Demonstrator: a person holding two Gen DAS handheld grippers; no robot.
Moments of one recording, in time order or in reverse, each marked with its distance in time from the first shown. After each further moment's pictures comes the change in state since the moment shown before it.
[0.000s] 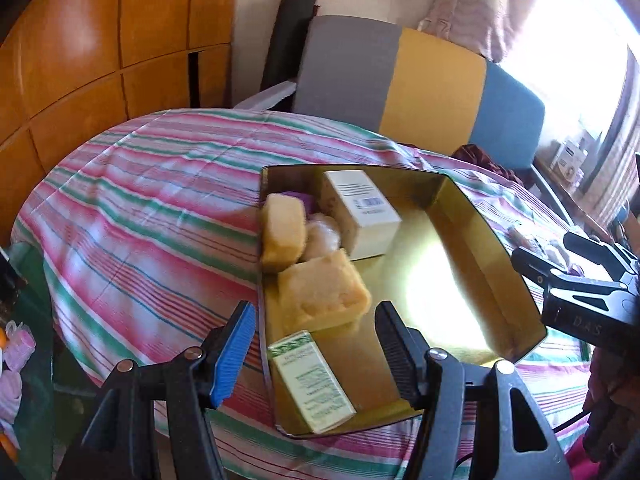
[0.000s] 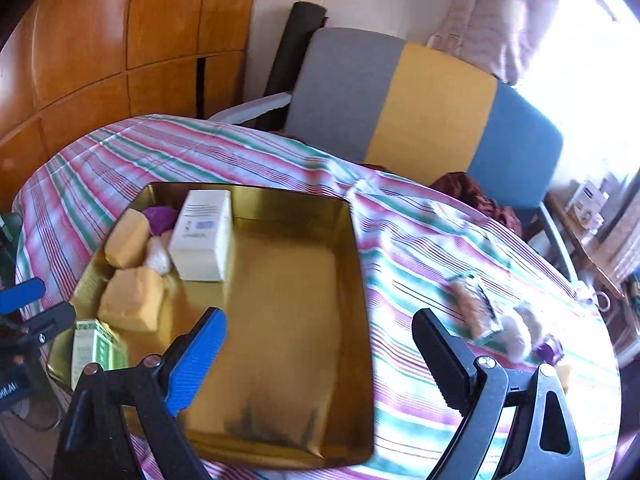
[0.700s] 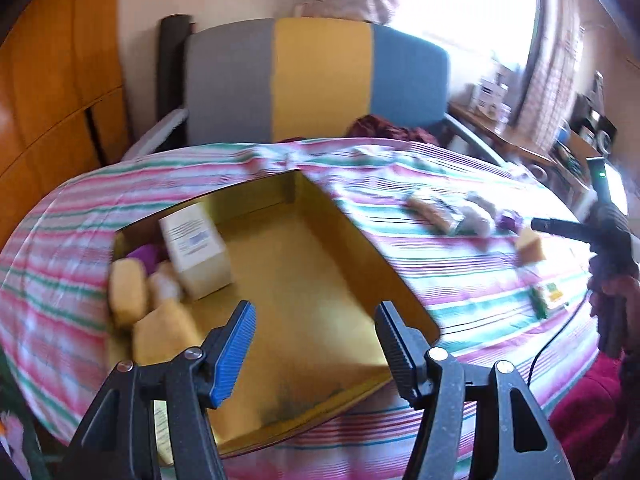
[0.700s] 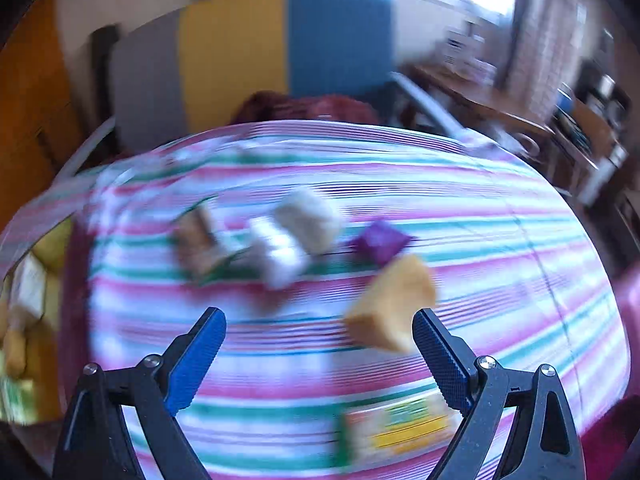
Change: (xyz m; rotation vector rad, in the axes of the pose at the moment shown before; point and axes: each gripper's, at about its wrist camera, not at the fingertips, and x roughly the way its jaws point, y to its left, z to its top) left arm -0.001 -0.141 0.014 0.300 0.017 -0.181; right arm 0.002 -0.293 -0.099 0.524 0.168 -0.235
